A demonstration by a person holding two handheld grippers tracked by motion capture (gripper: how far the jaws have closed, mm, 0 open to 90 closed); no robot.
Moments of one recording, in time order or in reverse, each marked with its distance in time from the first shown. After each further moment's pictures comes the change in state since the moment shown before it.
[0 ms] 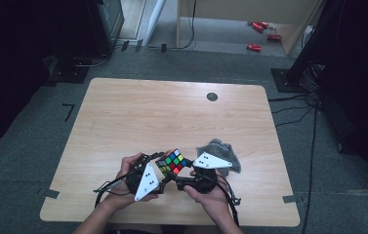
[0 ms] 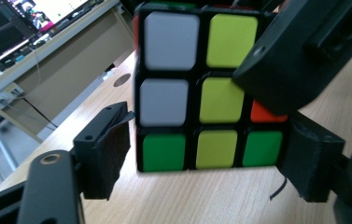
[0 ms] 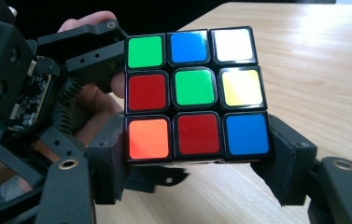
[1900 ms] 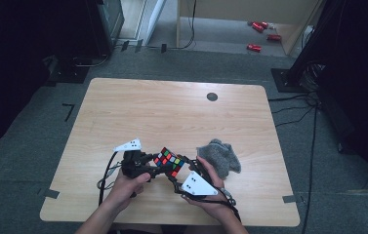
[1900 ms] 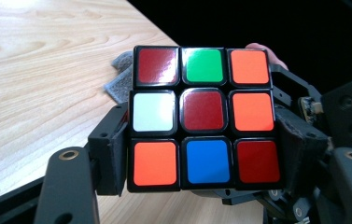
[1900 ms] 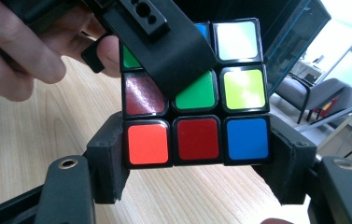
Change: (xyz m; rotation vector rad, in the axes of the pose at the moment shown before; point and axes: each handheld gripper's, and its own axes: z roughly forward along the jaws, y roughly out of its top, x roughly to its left) left arm 0.057 -0.021 0.013 -0.033 -0.476 -0.922; right arm 0.000 -0.039 0.020 -0.183 -0.185 -0.677
